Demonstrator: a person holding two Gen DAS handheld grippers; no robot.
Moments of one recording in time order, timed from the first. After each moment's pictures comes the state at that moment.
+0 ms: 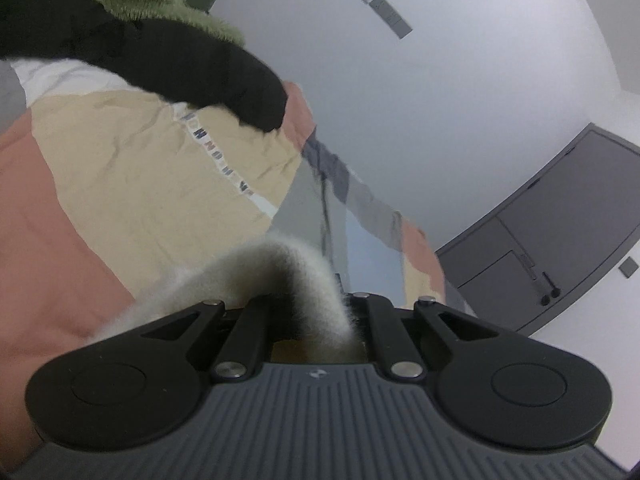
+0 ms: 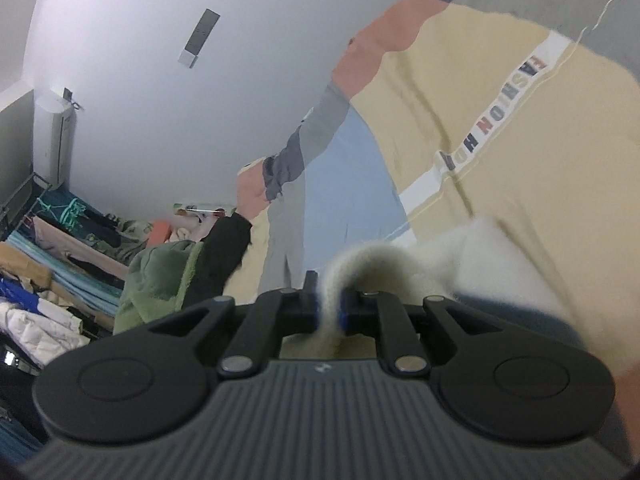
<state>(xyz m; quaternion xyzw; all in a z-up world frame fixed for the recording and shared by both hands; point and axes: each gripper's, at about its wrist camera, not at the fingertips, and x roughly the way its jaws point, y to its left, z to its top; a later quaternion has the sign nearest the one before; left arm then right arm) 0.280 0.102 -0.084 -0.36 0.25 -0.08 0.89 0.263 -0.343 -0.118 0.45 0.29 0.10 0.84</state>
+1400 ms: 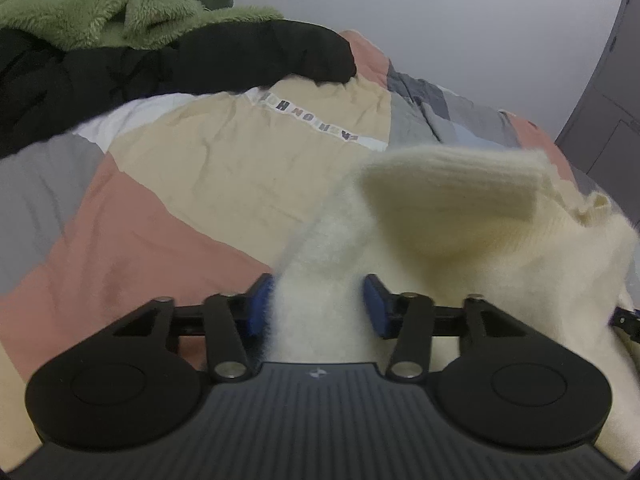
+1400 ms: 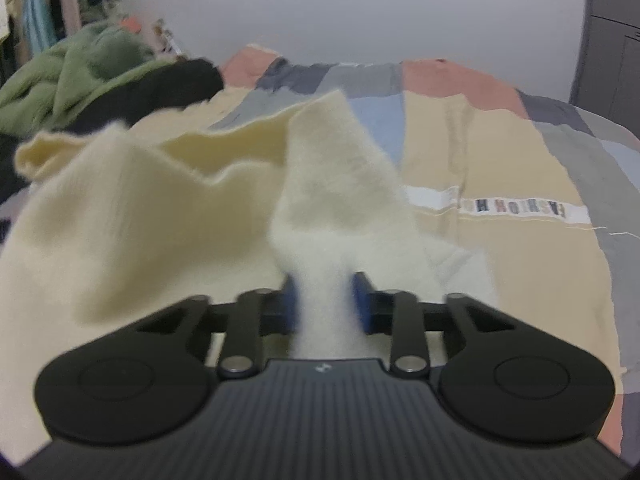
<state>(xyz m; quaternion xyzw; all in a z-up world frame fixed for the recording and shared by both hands) 0.268 0.086 -0.098 -0.13 0.36 0.03 0.92 0.236 -0.249 -0.100 0.01 0.33 0.08 0.94</state>
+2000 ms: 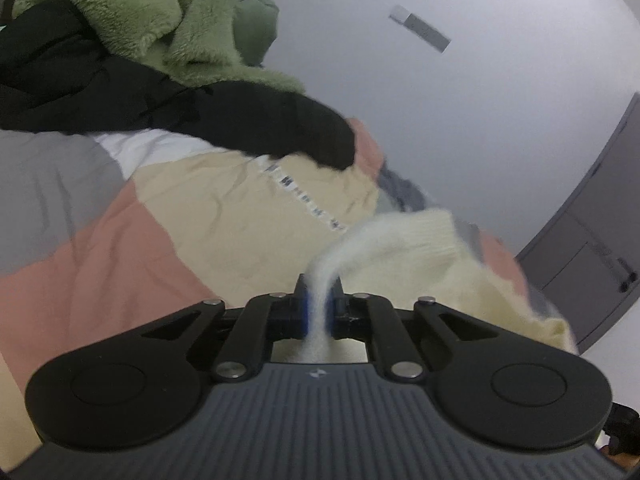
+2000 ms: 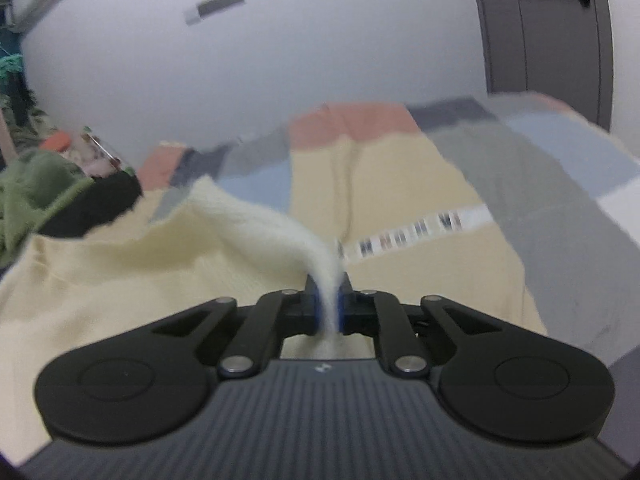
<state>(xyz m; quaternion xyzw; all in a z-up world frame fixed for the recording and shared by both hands) 0.243 0.121 -0.072 -0.26 0.25 0.03 0.93 0.233 -0.333 -0.090 0.13 0.27 -0.03 0.95</state>
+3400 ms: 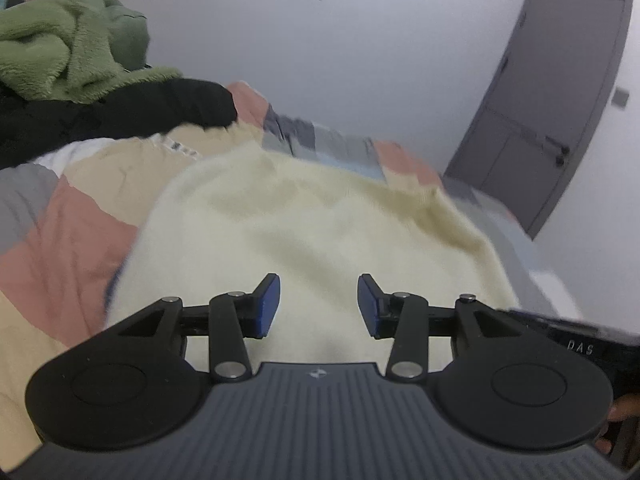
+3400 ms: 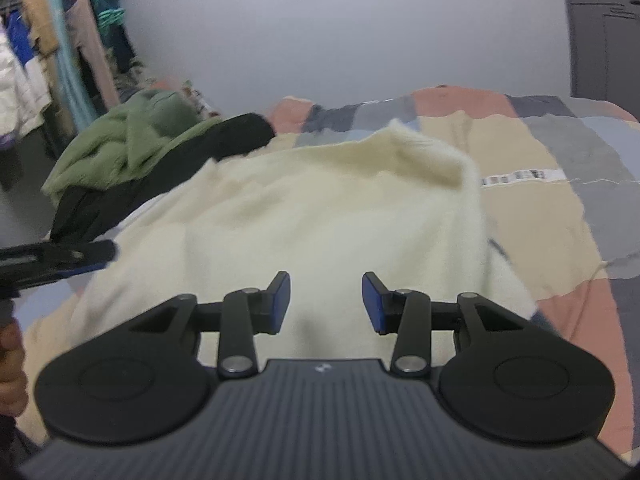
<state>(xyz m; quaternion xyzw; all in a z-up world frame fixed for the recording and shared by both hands) 0.124 0.007 -0.034 -0.13 0.28 -0.10 0.95 0.098 -0.239 -0.063 0.09 0.28 0.12 0.95</state>
